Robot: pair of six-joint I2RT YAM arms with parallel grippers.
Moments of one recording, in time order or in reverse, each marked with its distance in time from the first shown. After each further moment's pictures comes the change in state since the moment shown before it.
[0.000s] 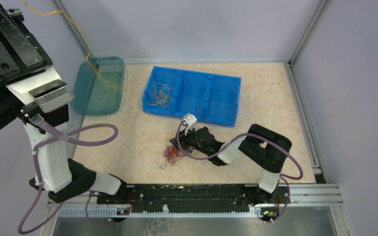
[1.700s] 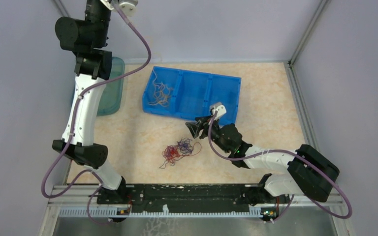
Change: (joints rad) left arm 0.225 0.236 -0.298 -0.141 -0.377 -0.218; right arm -0.114 -0.508 -0.176 -0.116 0.143 0.031
